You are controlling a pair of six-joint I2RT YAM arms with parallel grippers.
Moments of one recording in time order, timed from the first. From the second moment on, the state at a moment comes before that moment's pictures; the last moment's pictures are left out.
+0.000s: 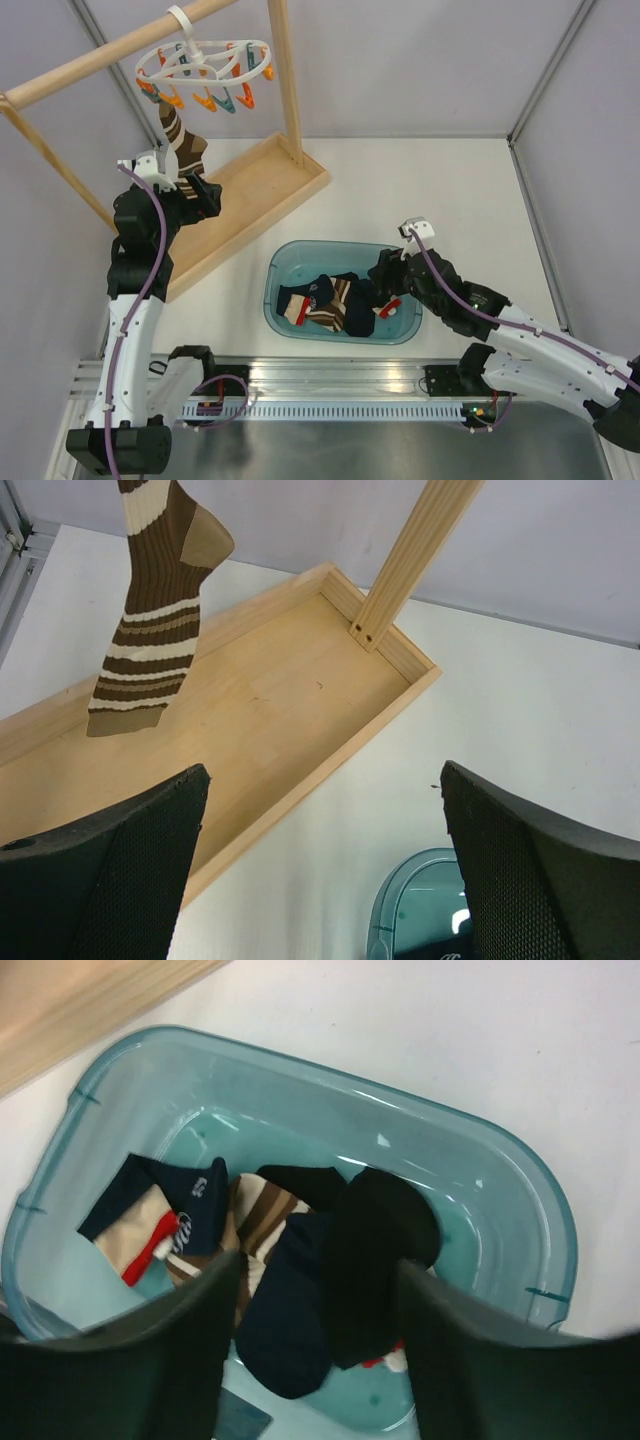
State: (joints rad) left arm 0.02 0.85 0.97 -0.31 0.13 -0.27; right arm 0.90 0.84 0.64 -0.30 0.34 0.49
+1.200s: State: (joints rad) left arm 0.06 1.23 1.12 -0.23 -0.10 -0.27; right arm 0.90 1.02 0.68 -0.08 0.19 0.47
